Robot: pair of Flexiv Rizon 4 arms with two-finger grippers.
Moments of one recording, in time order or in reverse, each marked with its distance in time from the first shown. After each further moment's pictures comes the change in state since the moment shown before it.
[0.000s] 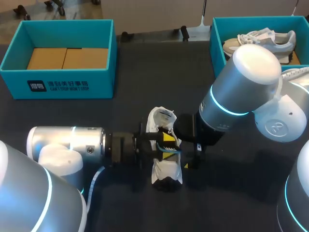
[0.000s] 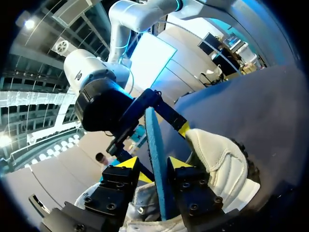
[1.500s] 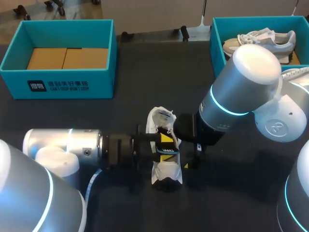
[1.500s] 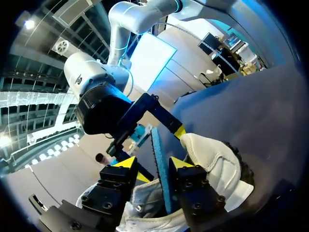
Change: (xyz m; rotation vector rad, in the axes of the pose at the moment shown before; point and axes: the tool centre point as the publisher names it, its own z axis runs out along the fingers) left arm 0.005 -0.004 -0.008 -0.009 0.002 0.005; right arm 0.000 0.000 0.000 0.000 0.000 0.000
